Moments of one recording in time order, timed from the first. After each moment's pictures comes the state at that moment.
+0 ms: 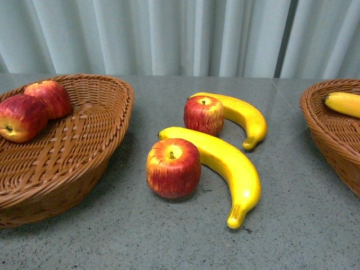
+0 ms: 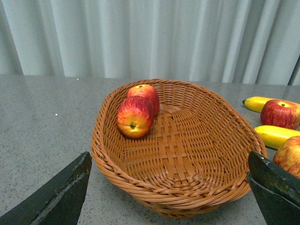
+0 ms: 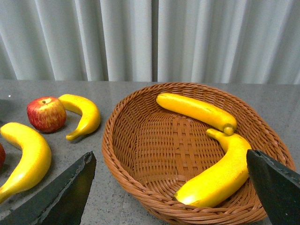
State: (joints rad) left arm 0.00 0.01 0.01 0.00 0.00 -0.01; right arm 0.00 0.00 0.01 0.00 0.00 -0.01
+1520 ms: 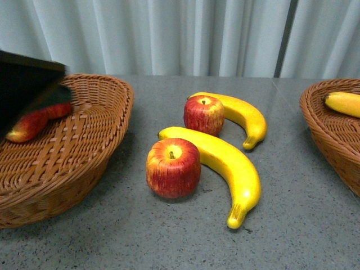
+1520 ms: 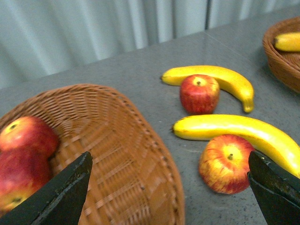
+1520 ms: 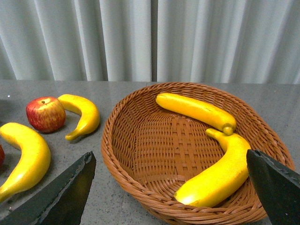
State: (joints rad) left arm -0.31 1.01 0.50 0.24 0.05 0.14; right arm 0.00 0.00 0.01 0.00 0.00 -0.01
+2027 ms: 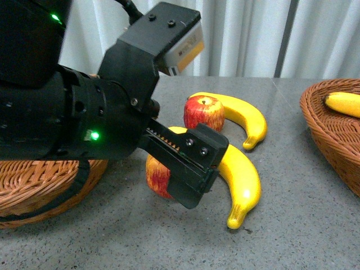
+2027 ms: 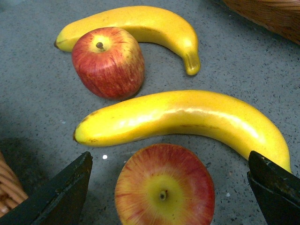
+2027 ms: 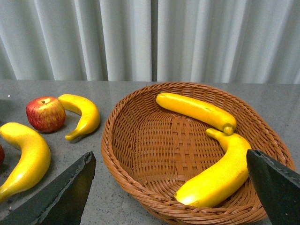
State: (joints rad) left arm -0.51 1.59 0.80 0.24 0.10 0.24; right arm 0.00 0.00 0.01 0.00 0.00 -0.01
